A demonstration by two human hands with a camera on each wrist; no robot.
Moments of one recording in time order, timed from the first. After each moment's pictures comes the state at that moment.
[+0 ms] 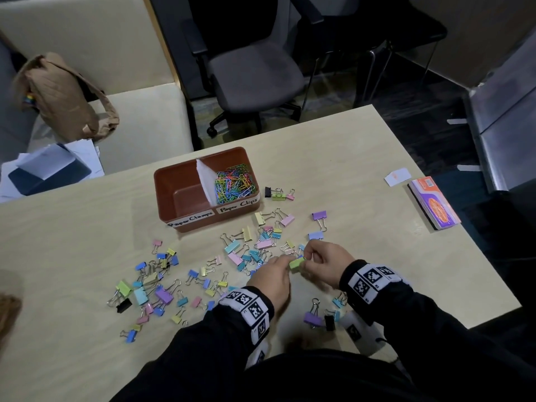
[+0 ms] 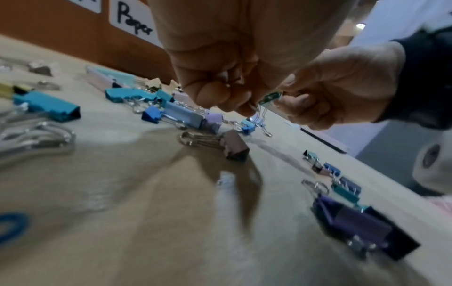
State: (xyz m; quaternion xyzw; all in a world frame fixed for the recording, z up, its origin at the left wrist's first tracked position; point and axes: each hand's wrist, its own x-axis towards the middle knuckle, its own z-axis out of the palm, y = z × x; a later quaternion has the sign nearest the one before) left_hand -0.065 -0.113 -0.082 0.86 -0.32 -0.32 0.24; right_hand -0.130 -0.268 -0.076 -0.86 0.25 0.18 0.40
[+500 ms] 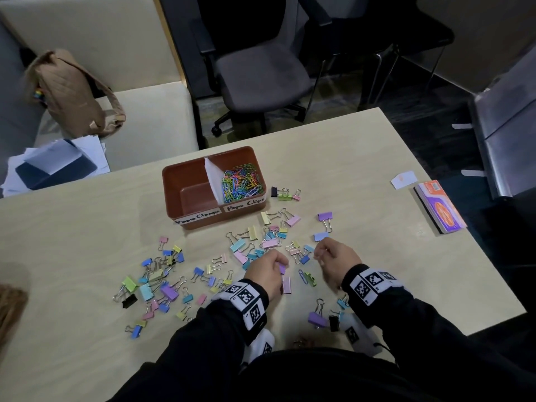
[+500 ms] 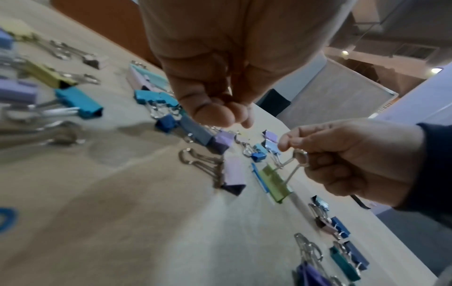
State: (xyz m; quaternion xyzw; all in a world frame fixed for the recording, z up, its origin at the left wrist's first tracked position) left_hand -0.049 -0.103 -0.084 0.86 -0.16 -0.36 0.32; right_hand -0.129 -0.267 -0.086 -0.82 0.37 0.14 0.41
